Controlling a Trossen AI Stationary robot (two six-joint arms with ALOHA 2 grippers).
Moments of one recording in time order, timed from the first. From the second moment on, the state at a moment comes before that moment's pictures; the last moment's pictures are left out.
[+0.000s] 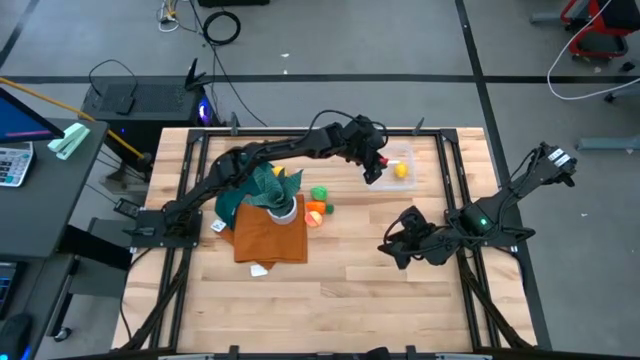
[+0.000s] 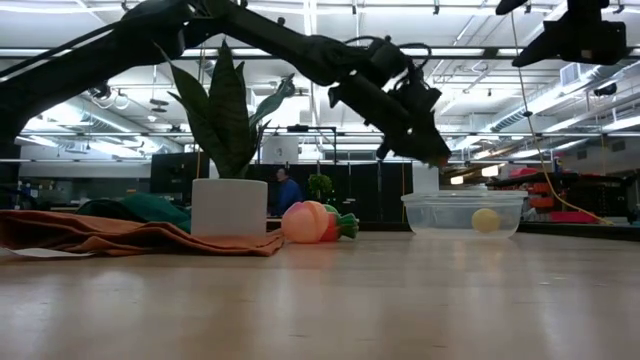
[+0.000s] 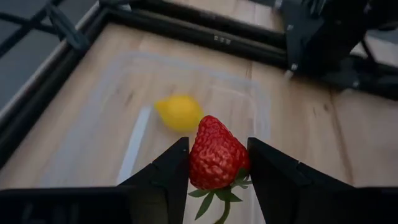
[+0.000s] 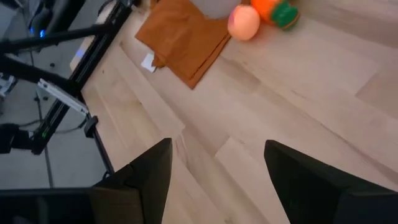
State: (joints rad) left arm 0.33 2.45 2.22 -0.36 0.22 -0.07; right arm 0.58 1.07 0.87 -0.59 0.49 1.32
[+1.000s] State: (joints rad) left arm 0.34 2.52 2.22 -0.40 0.21 -0.04; right arm 0.58 1.07 0.87 -0.60 0.50 1.33
